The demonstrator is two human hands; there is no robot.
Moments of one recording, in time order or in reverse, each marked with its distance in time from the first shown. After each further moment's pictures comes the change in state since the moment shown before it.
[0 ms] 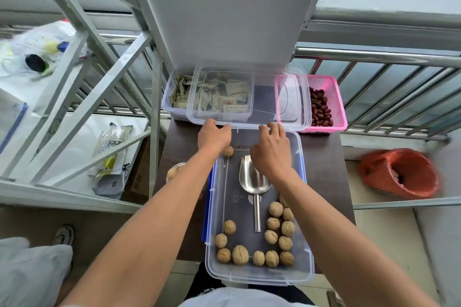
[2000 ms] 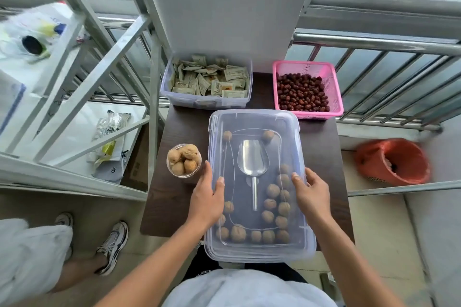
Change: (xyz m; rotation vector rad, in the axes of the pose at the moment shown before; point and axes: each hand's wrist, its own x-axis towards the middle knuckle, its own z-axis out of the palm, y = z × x) left_hand -0.125 -0.144 0.007 0.066 -0.124 0.189; right_hand -0.142 0.077 -0.014 0.790 -0.032 0.591
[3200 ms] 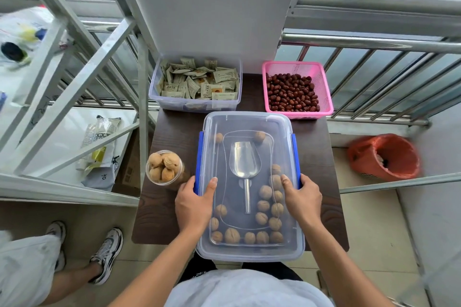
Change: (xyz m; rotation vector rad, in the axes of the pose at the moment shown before) left_hand 0.004 -0.005 0.010 -0.074 0.282 -0.169; right_hand 0.007 0.007 0.006 -0.129 0.107 0.037
